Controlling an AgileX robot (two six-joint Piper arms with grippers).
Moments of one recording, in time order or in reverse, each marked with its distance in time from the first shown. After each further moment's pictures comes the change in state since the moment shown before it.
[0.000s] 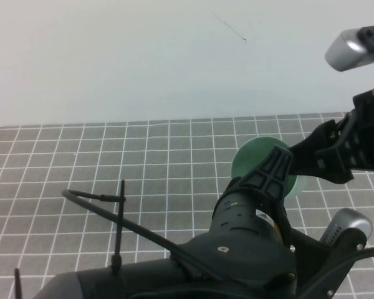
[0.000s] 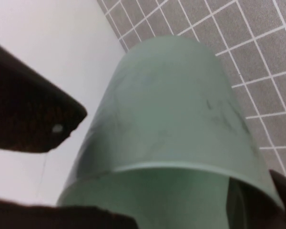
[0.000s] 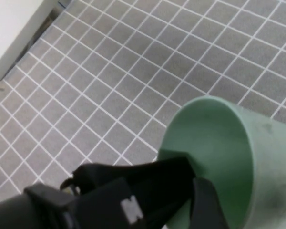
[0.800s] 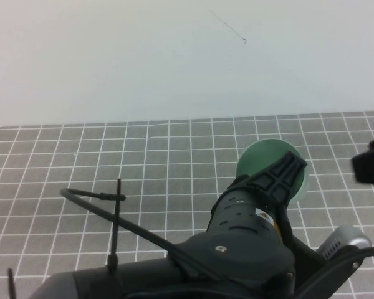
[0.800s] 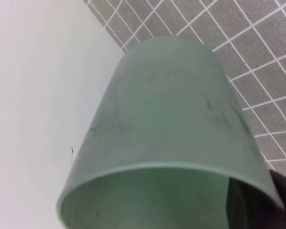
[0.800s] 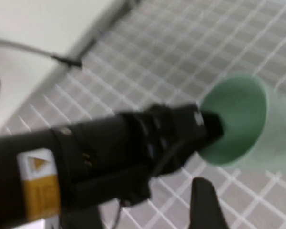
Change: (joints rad) right arm -0.223 -0.216 0.024 0.154 0.268 -0.125; left arm 0.000 -0.006 0.000 0.005 -0.004 0.193
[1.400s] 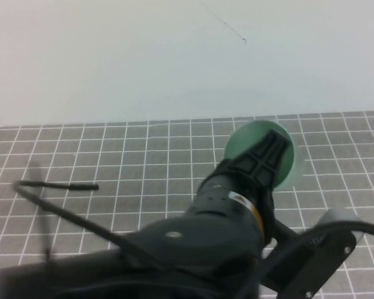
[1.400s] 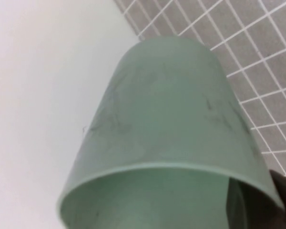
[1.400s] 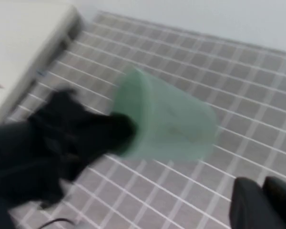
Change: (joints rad) right arm -0.127 -0.122 0.002 -0.003 -0.021 0.028; left arm 0.001 -0.078 0.000 -0.017 0.019 0.031
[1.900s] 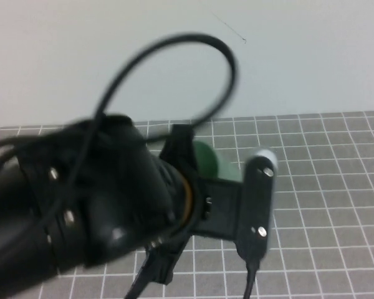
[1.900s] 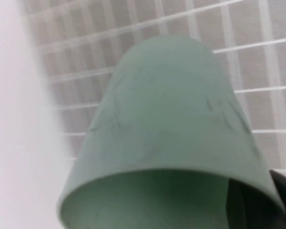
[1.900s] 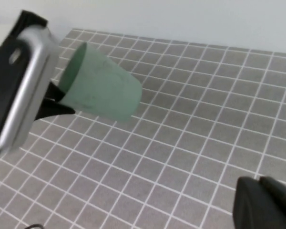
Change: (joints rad) right arm 0.000 -0.306 0.245 -0.162 -0.102 0.140; left arm 0.227 -0.094 -0.004 -0.476 0.000 0.019
